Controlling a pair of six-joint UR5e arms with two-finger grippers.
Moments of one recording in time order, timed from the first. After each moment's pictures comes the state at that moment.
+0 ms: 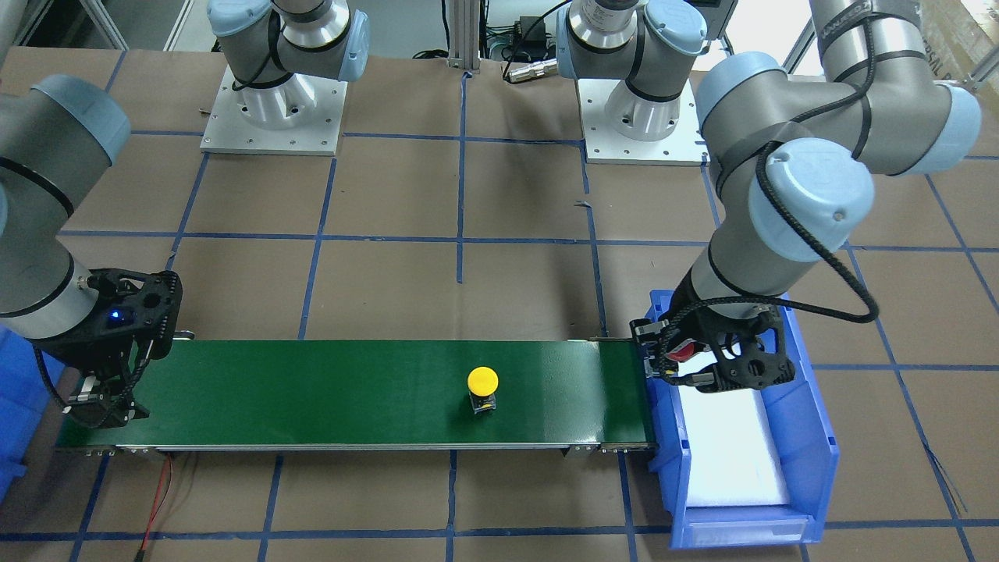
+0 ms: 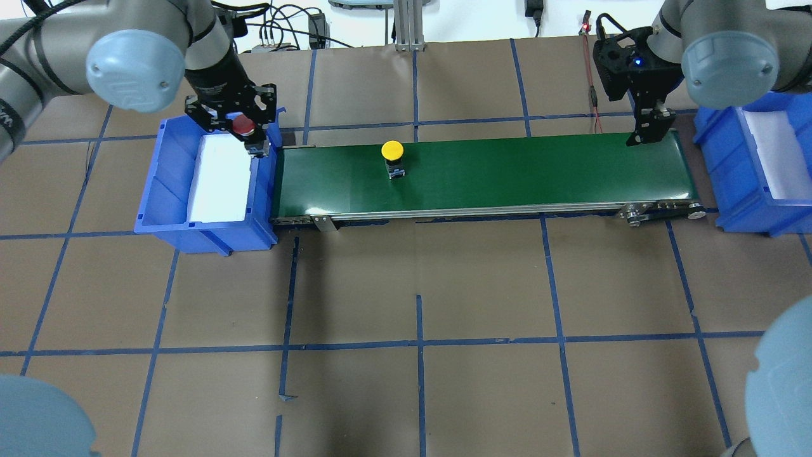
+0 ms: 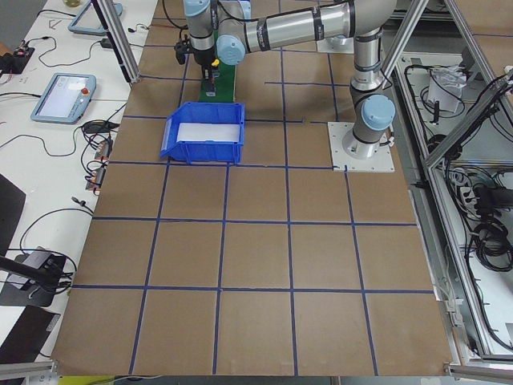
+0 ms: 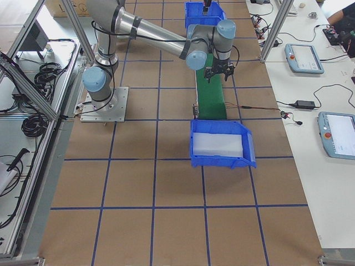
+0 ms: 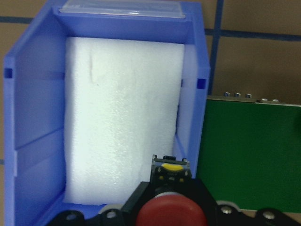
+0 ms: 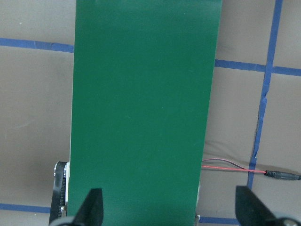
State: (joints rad) left arm -1.57 -1.92 -1.47 -1.34 1.58 -0.15; right arm 1.38 -1.23 1.56 -1.96 -1.56 -1.86
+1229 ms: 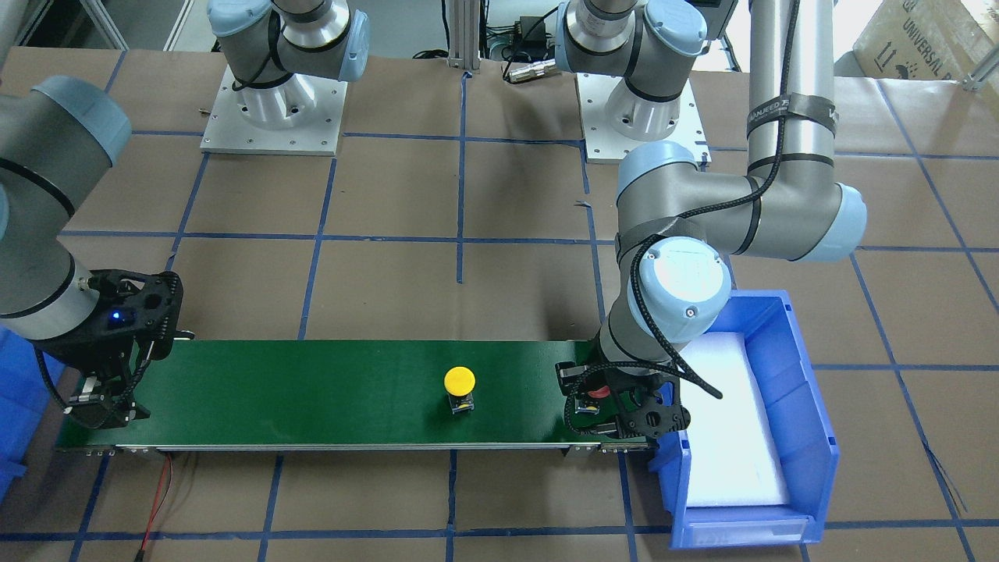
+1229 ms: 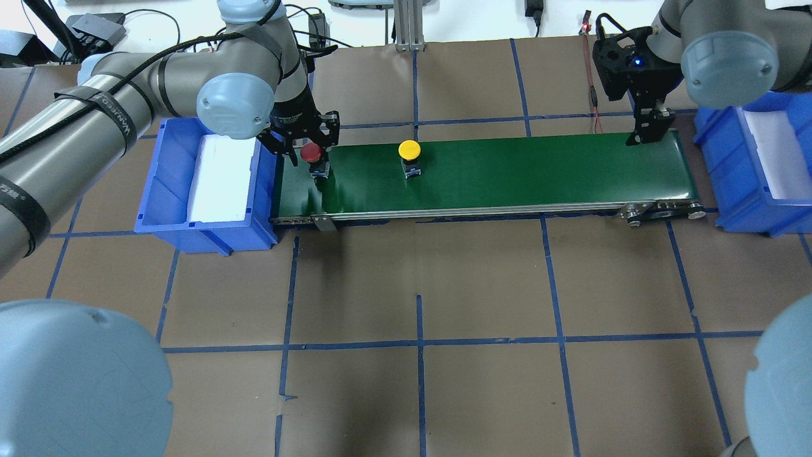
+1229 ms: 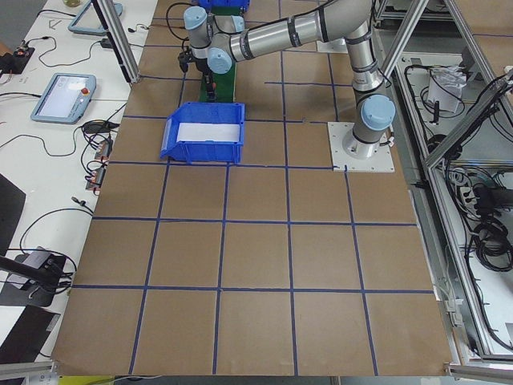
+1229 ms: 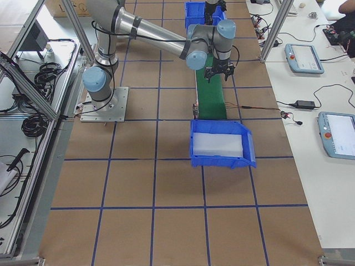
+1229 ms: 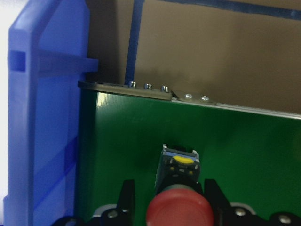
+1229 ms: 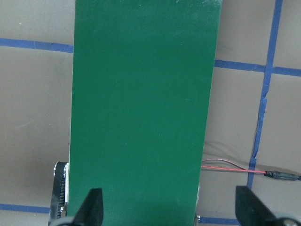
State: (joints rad) left arm -1.66 -2.06 -1.47 -1.24 1.58 -0.23; right arm 1.39 -1.23 1.56 -1.96 -1.56 -1.86
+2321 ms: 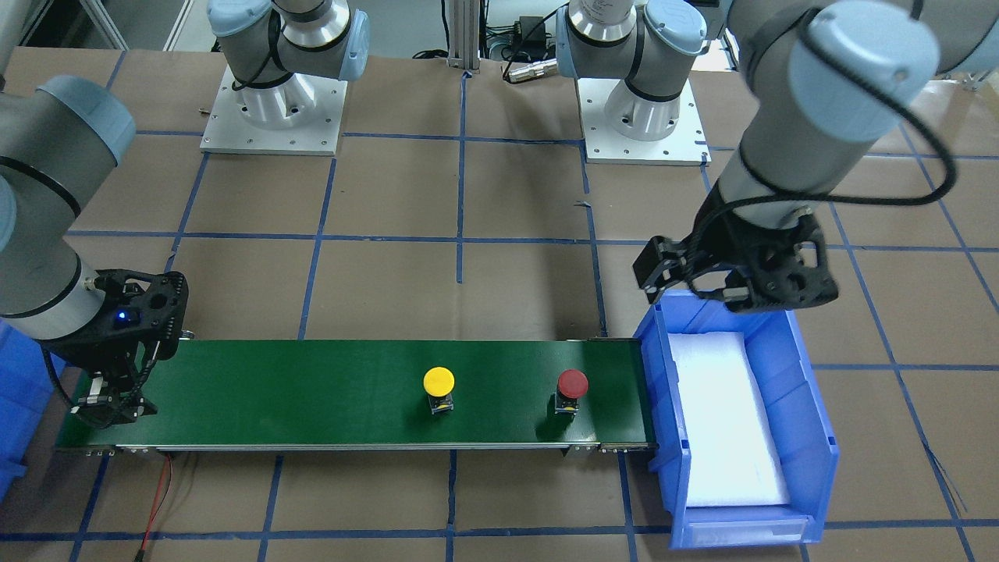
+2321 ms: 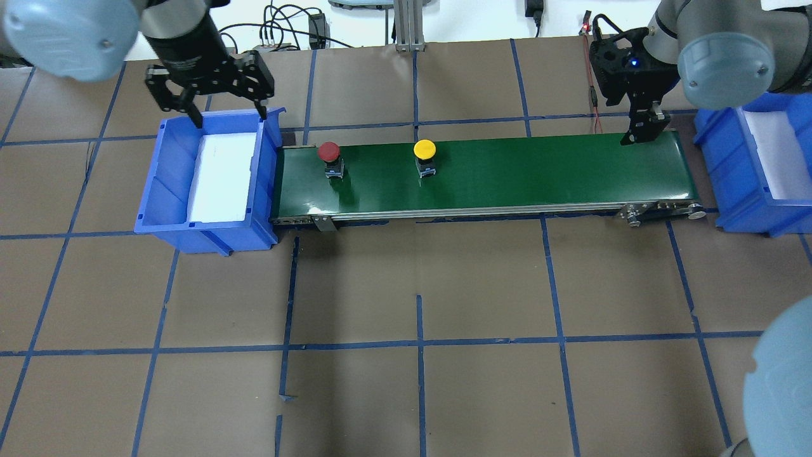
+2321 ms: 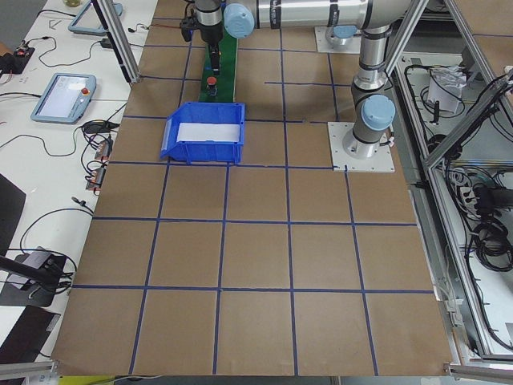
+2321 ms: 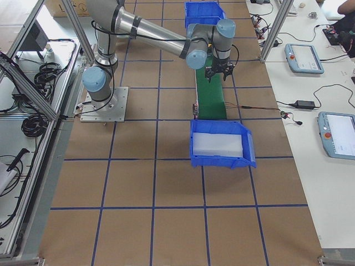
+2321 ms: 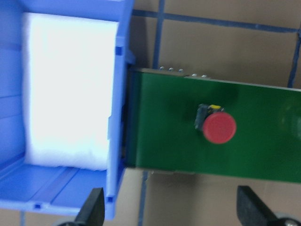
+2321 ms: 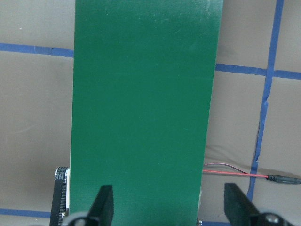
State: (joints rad) left arm -1.52 -1.75 -1.42 -1.56 1.58 -0.06; right arm 1.39 -1.23 1.57 -1.95 -1.56 -1.84
